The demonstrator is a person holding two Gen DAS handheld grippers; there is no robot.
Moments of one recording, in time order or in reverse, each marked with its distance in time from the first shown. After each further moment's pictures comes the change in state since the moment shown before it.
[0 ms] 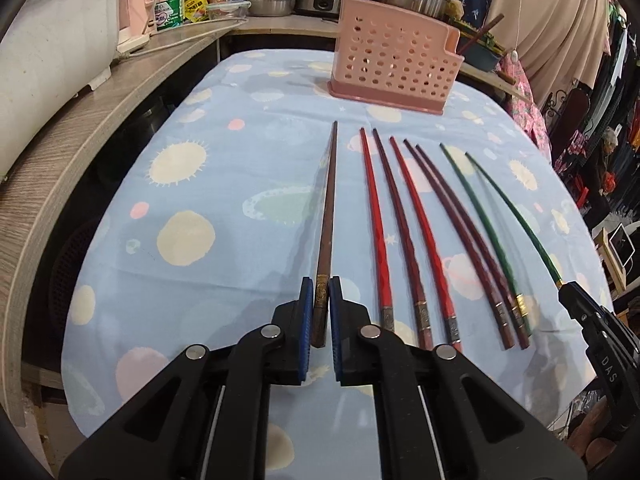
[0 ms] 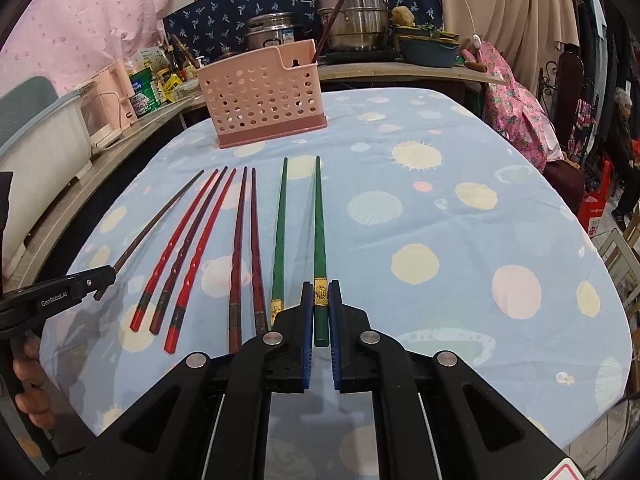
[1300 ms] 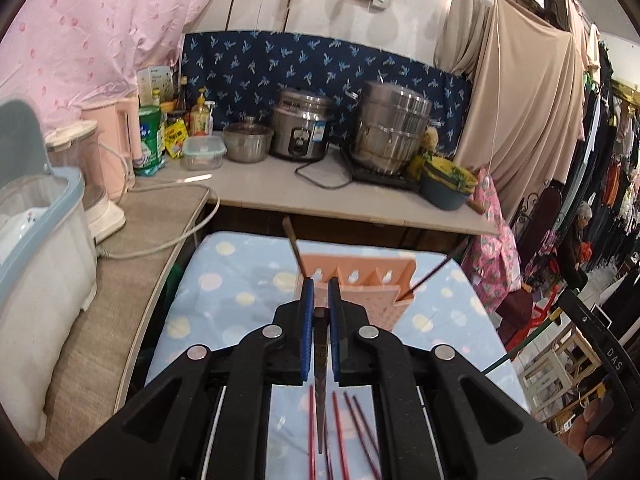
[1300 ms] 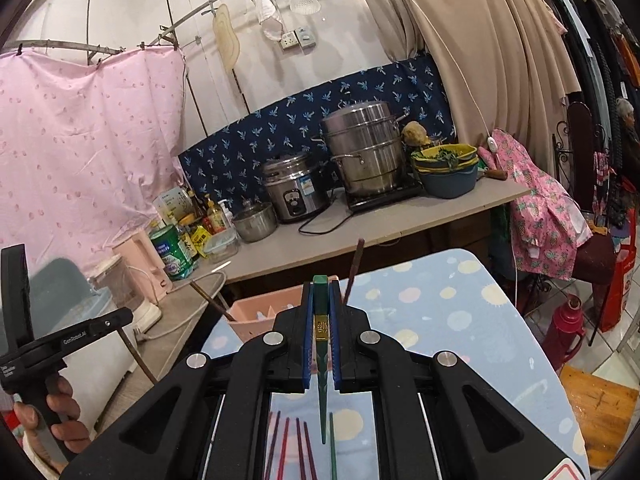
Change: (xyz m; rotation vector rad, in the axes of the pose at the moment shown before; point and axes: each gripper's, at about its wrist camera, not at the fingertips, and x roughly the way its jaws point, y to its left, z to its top) left arm -0.099 -0.031 0.230 -0.010 -0.363 -0.082; right arm -0.052 -0.013 0.238 0.130 -0.379 0.171
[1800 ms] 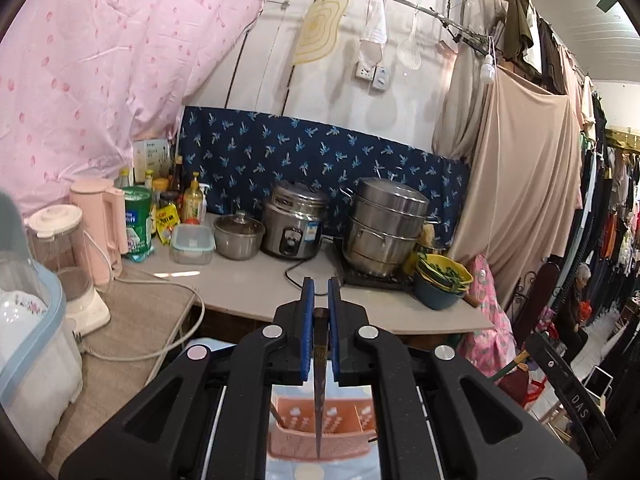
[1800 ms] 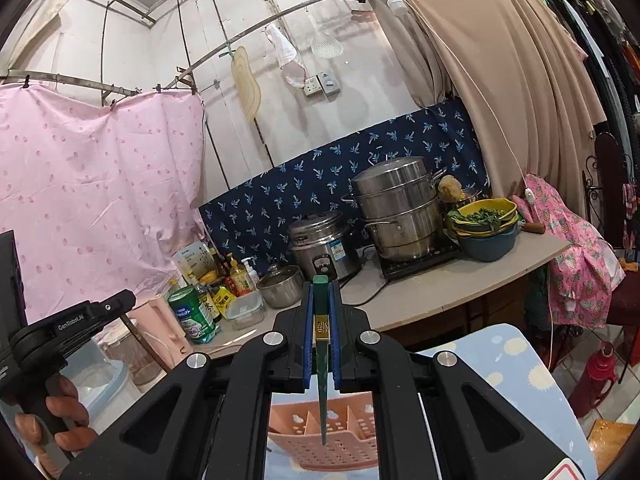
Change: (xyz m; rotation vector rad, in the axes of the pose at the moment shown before) left arm 0.012 -0.019 0.107 -0.035 -0.275 -0.001; right arm 0.071 0.034 0.084 0.014 -0.144 0.077
